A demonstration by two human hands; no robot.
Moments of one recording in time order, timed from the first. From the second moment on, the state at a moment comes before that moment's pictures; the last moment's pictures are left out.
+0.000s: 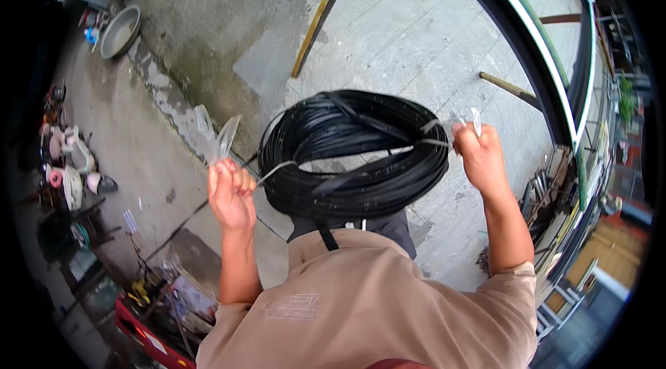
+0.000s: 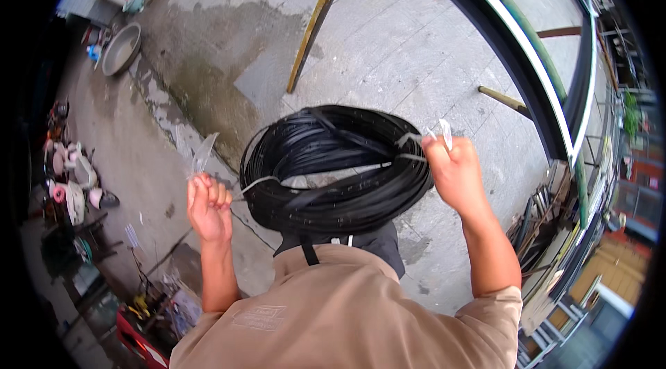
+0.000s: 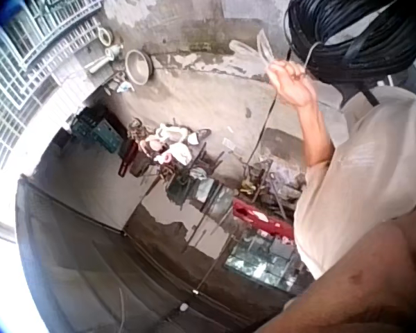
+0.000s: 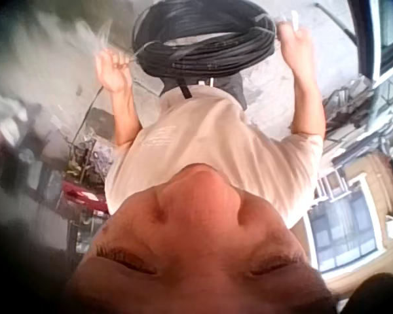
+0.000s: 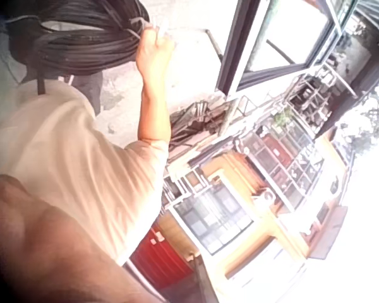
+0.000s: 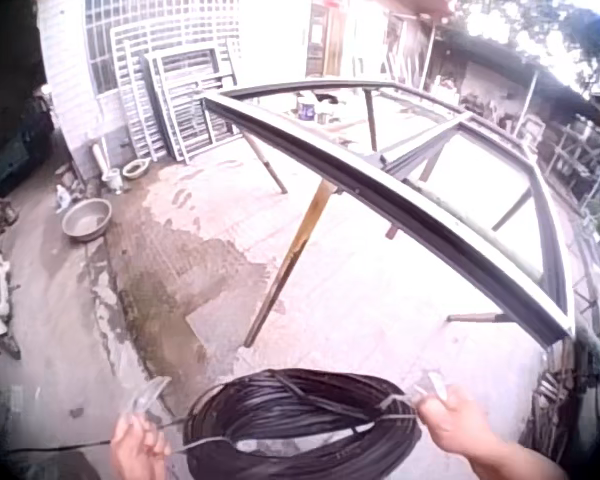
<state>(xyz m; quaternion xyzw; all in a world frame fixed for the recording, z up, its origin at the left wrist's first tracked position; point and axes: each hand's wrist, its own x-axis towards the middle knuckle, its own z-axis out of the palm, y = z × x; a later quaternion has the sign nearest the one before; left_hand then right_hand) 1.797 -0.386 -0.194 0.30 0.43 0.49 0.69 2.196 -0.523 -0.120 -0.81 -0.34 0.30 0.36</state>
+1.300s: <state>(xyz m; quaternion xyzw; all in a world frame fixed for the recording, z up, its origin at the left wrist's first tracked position) 2.146 -0.390 -0.668 0.15 0.65 0.47 0.57 2.522 -0.287 -0.606 -0.73 -0.48 0.47 0.09</state>
